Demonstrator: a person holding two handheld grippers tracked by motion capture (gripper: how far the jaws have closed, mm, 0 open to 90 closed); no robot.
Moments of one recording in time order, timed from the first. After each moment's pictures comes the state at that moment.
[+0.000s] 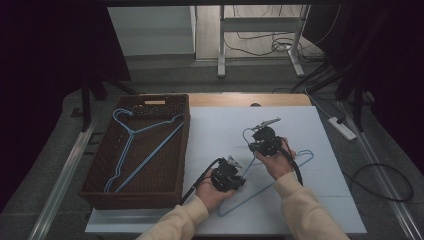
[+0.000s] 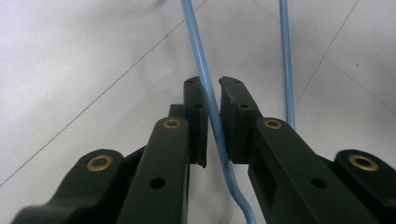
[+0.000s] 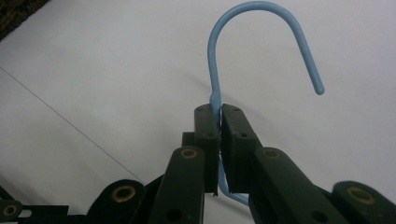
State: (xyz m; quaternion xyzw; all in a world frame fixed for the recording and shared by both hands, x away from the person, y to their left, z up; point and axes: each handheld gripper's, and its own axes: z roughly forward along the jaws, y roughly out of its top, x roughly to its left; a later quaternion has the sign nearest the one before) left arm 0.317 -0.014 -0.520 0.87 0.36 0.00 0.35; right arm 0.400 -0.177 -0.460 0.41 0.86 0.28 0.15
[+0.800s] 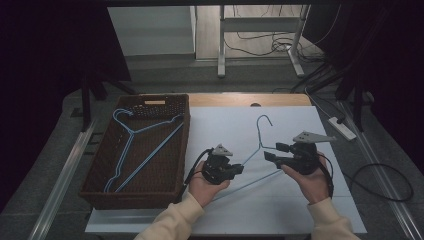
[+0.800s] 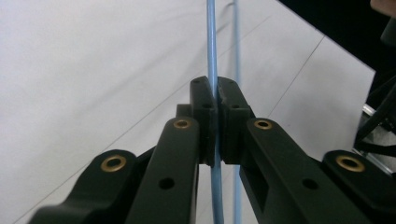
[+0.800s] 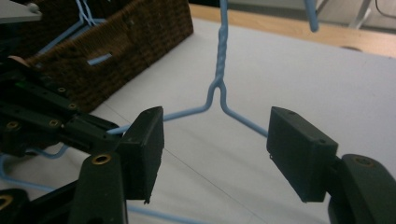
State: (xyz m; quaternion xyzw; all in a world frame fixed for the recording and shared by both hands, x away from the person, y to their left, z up) left arm 0.305 0.014 -0.463 0.81 0.38 0.01 0.45; right arm 0.328 -0.258 -0.423 0.38 0.78 0.48 0.13
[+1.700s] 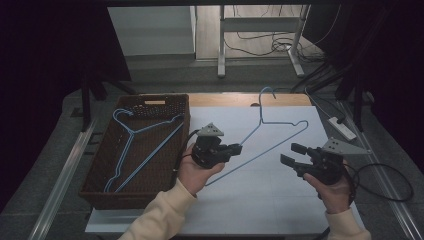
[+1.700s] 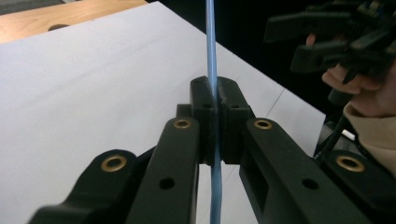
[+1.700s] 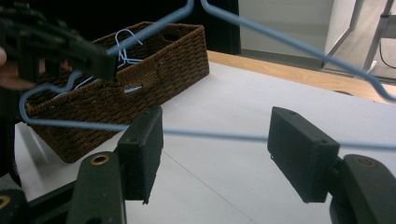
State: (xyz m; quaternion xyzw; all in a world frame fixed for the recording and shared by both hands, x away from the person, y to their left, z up) left arm 0.306 0.041 -0.389 0.78 0.36 0.03 0.51; right arm 0.297 -0.297 -0.405 0.33 0.75 0.55 0.15
